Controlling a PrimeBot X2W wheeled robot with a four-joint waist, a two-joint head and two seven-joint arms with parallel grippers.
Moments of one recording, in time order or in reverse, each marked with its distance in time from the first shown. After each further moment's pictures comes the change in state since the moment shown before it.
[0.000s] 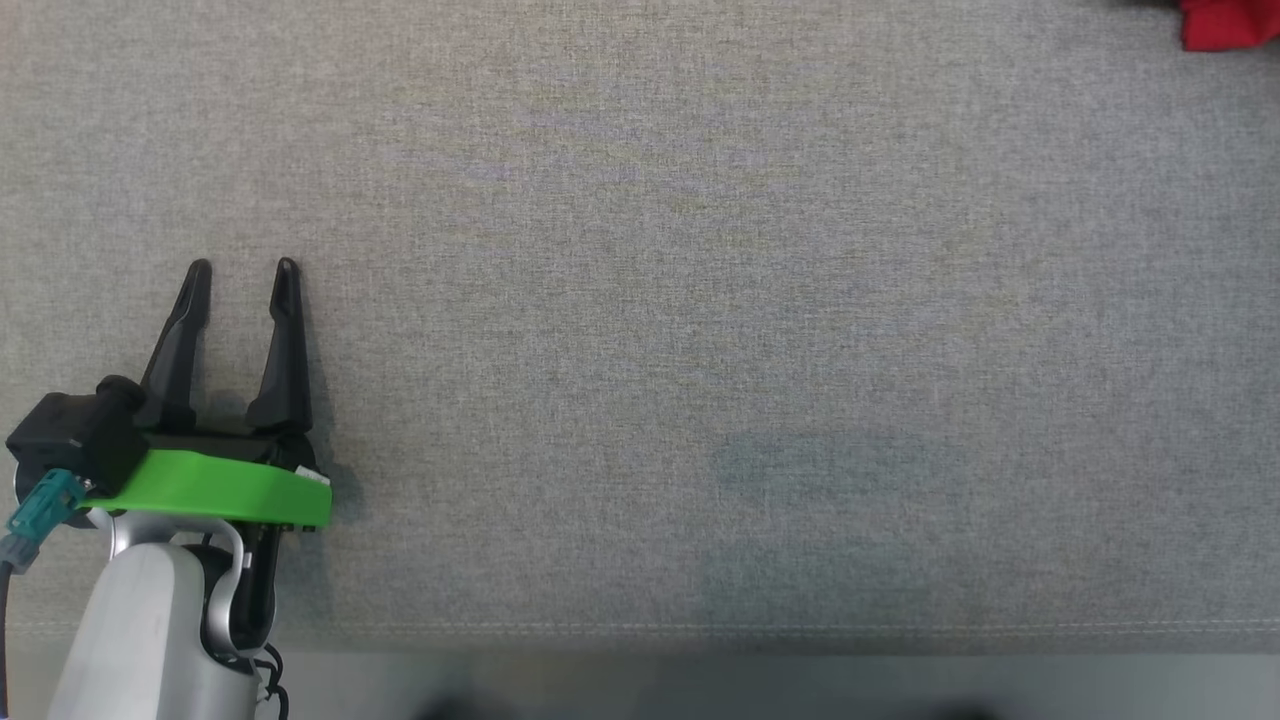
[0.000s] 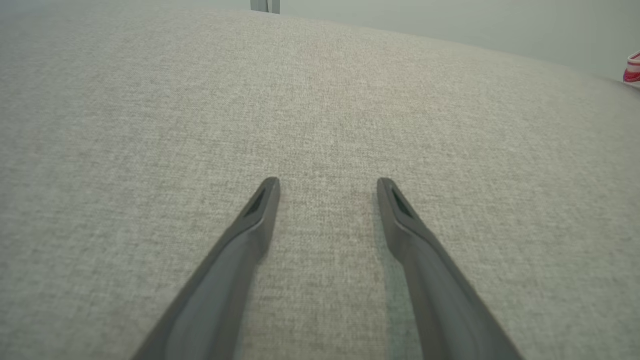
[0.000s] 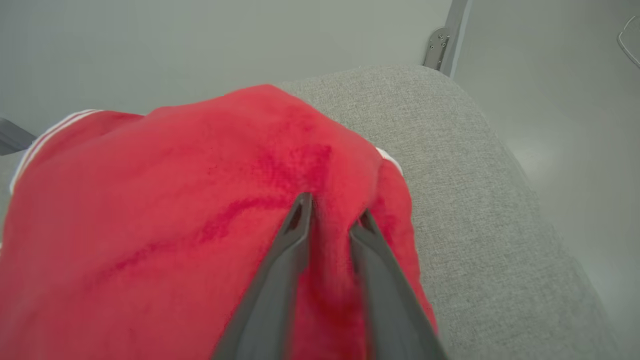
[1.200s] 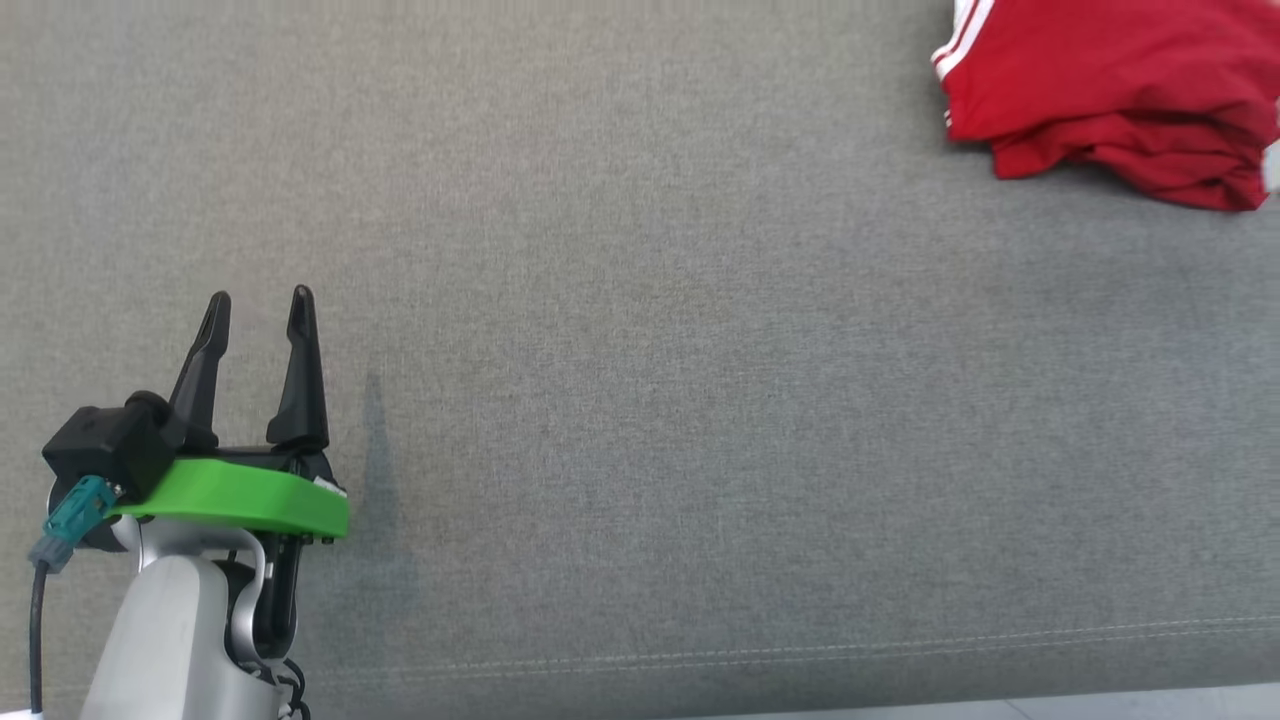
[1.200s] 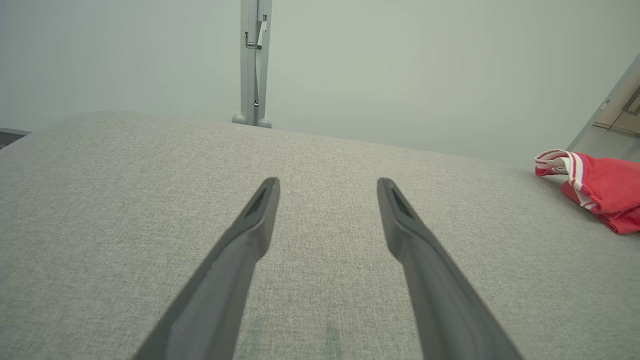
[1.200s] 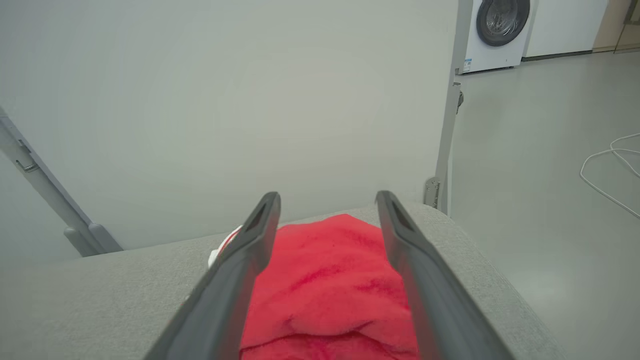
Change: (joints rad) left arm -0.005 -0.036 0.001 0.077 -0.002 0.000 -0.001; right arm 0.180 0.200 0.004 -0.013 -0.104 -0.090 -0.422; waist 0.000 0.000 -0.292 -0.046
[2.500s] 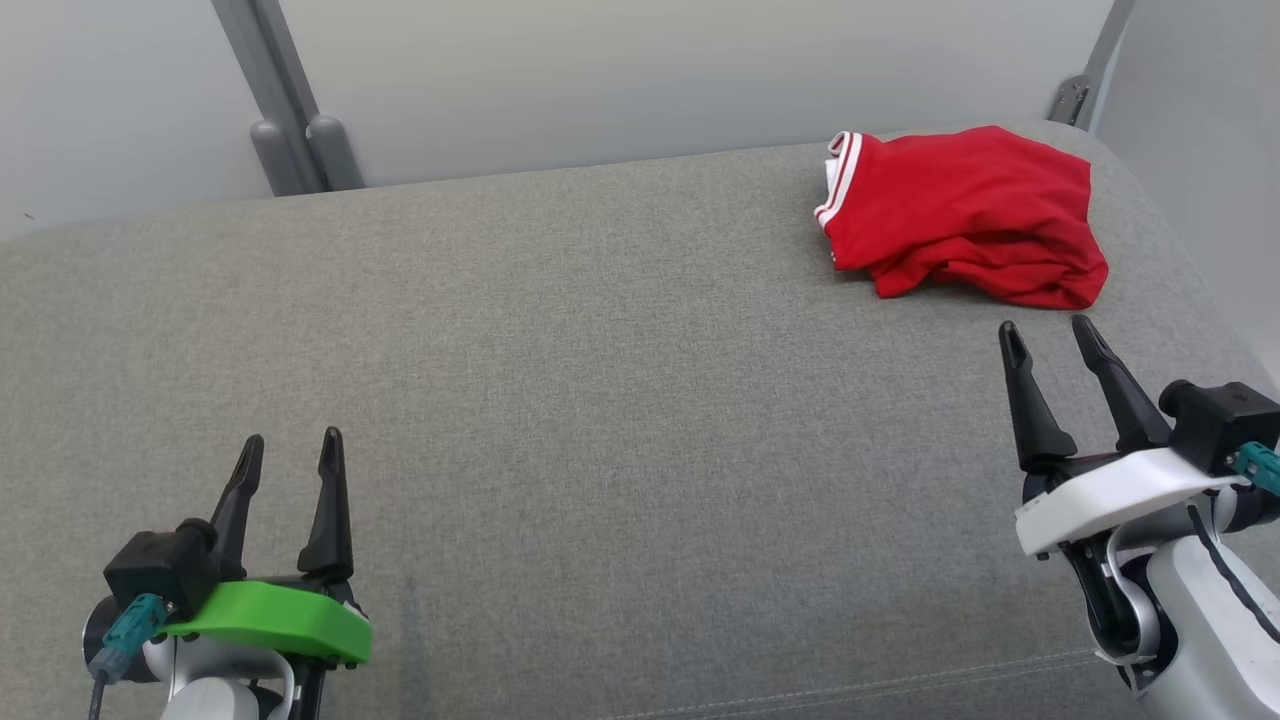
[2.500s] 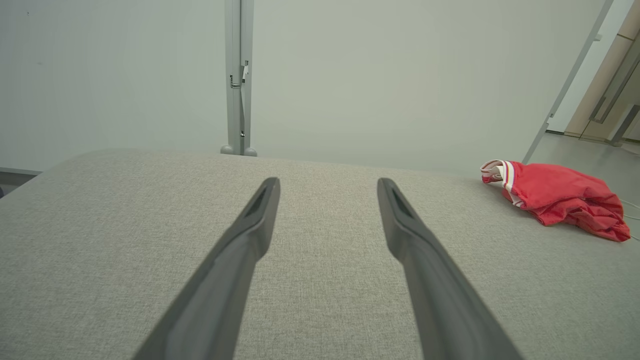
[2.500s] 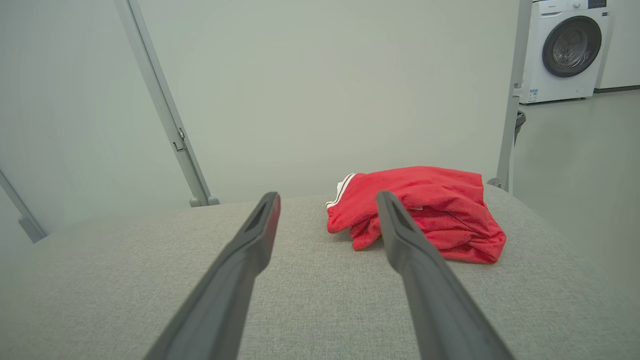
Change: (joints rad) left arm 0.199 -0.037 0.033 0.003 0.073 0.000 0.000; right arm 0.732 0.252 -0.184 -0.619 -0.337 -0.040 0.004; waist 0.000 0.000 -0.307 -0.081
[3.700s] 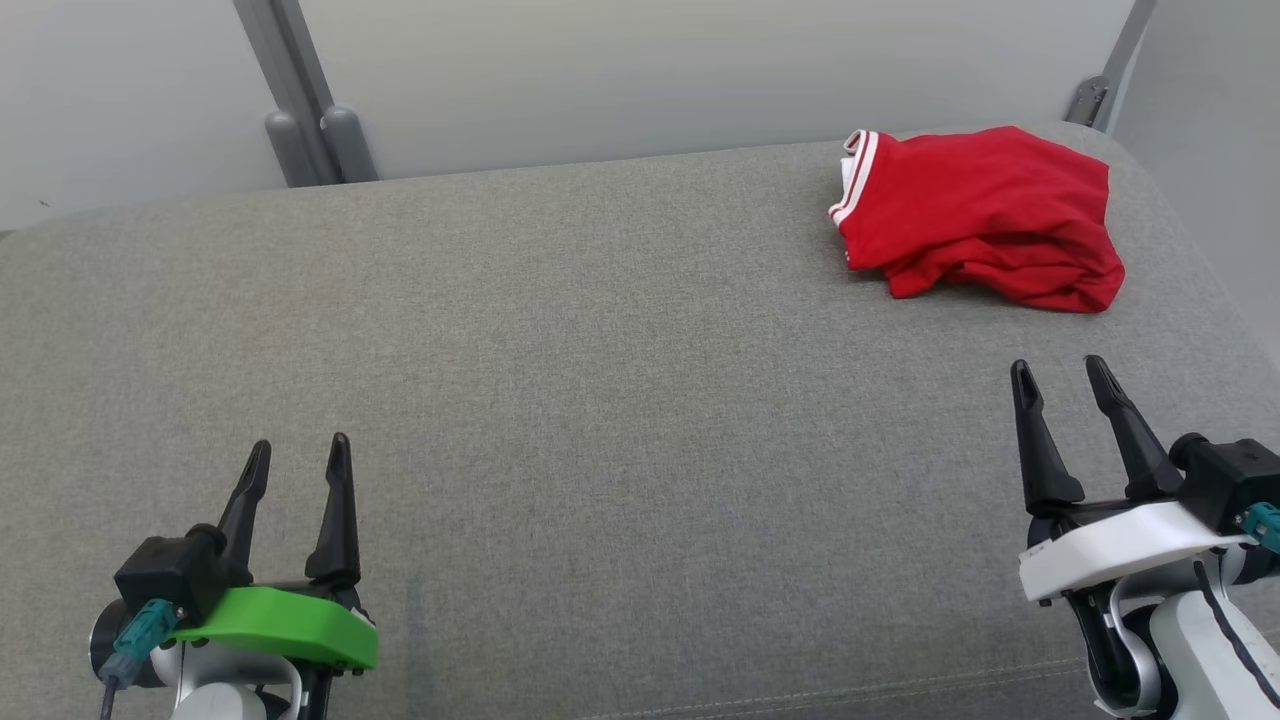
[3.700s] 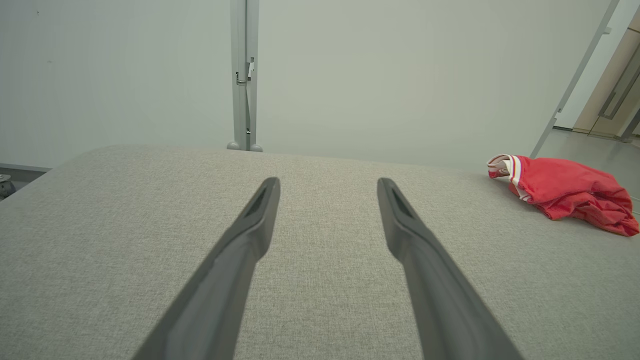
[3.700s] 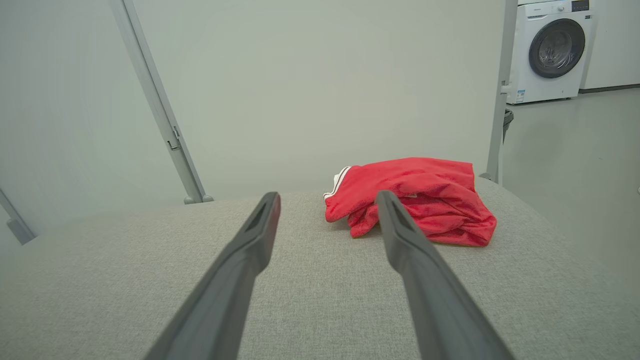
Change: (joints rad) left arm 0.011 -0.010 0.001 -0.006 0.023 0.000 0.000; right arm 0.127 0.070 -0.096 -0.093 -0.103 -0.003 0.000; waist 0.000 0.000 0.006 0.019
